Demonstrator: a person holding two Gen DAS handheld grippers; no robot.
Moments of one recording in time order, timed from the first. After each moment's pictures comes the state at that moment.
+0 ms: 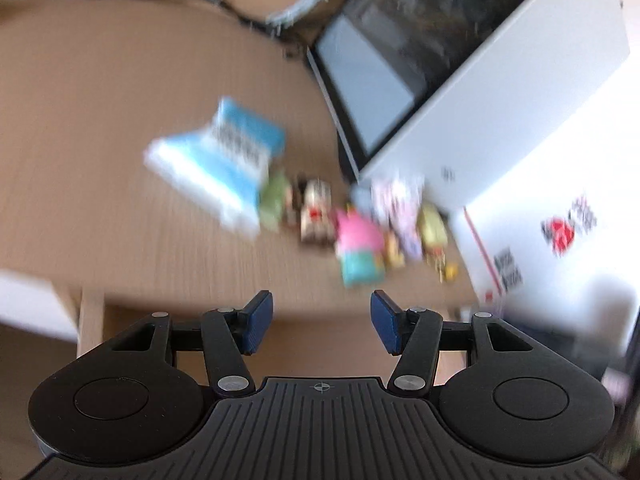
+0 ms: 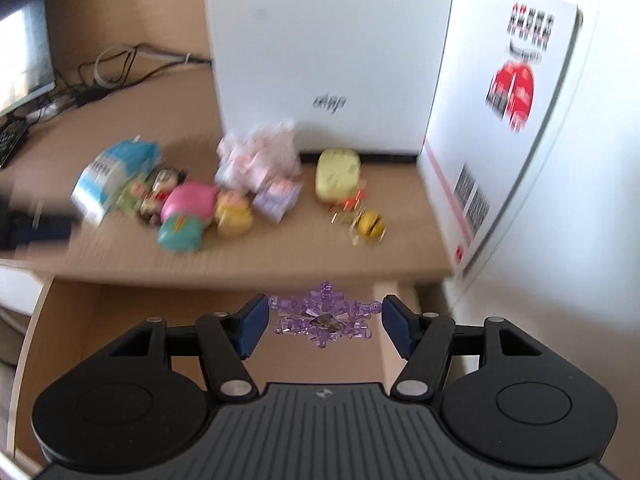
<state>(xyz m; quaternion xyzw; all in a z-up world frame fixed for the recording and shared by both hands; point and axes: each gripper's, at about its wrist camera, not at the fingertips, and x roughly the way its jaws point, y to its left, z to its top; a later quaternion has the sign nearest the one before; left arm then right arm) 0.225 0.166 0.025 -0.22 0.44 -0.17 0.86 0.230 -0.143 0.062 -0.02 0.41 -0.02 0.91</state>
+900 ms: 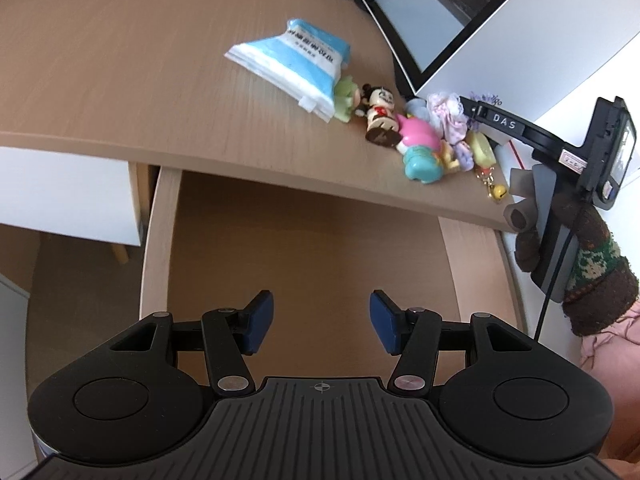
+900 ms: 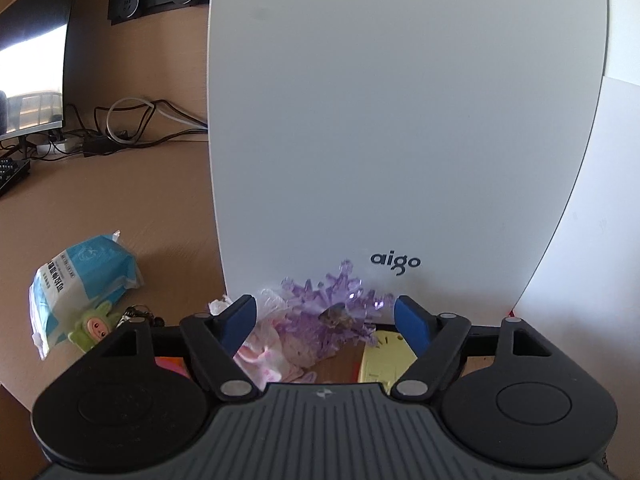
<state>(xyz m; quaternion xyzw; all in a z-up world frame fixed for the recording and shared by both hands) 0.178 0.186 0.006 -0.19 0.51 -0.12 0.83 0.360 -0.115 0.043 -0.06 0.29 0.04 0.96</state>
